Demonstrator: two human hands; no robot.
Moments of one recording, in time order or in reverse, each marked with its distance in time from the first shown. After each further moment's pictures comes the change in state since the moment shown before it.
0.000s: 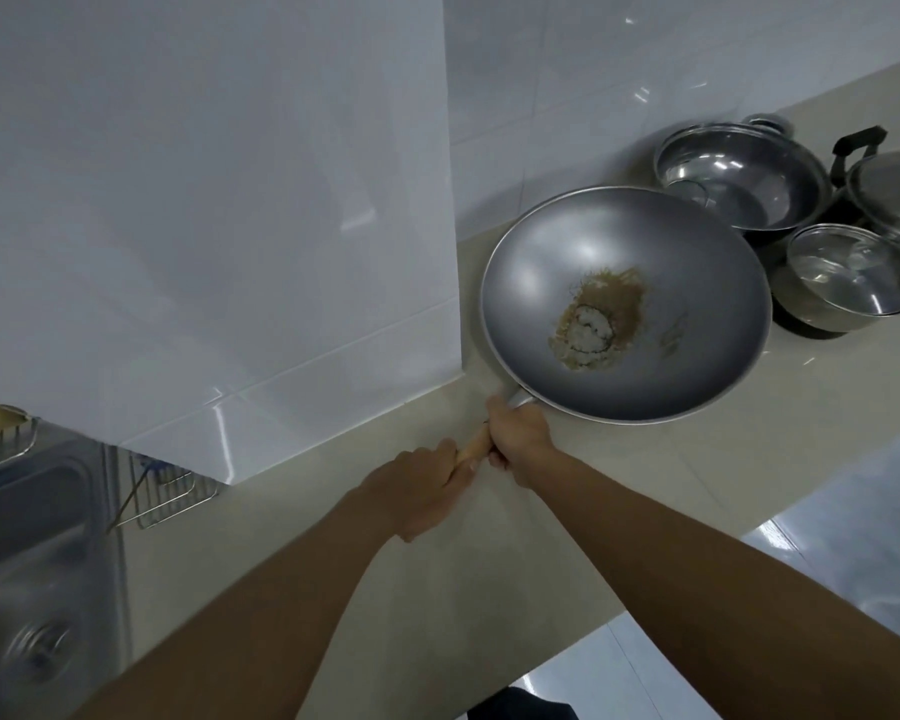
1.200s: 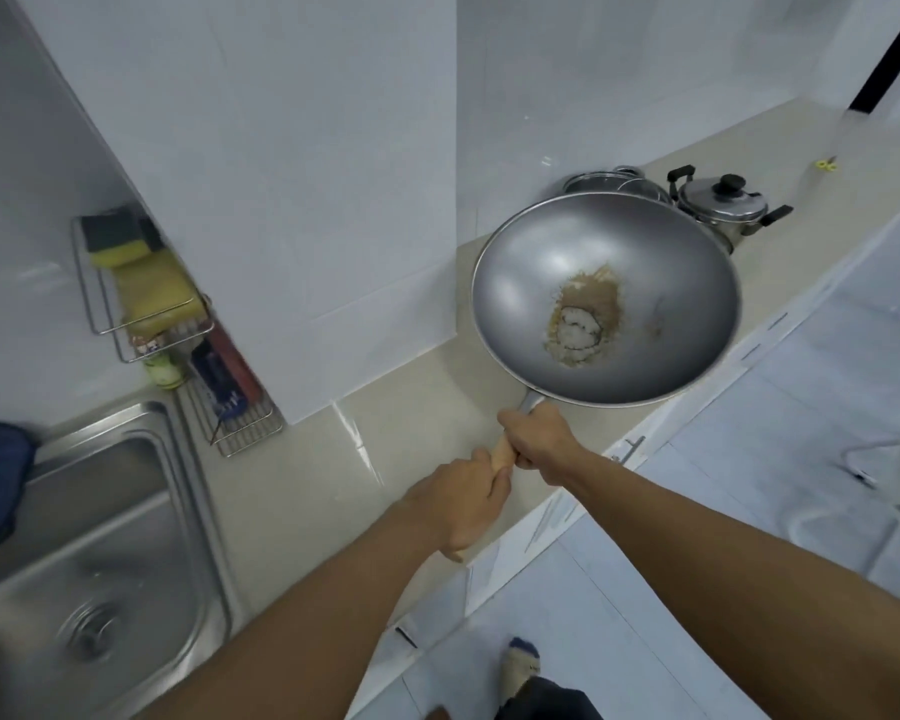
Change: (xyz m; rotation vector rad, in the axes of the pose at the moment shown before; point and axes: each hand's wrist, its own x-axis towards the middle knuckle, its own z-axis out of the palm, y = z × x) left_hand -0.211 0.015 0.076 0.018 0.105 0.258; right_hand -0.213 0.104 -0.012 -0.032 0.074 -0.244
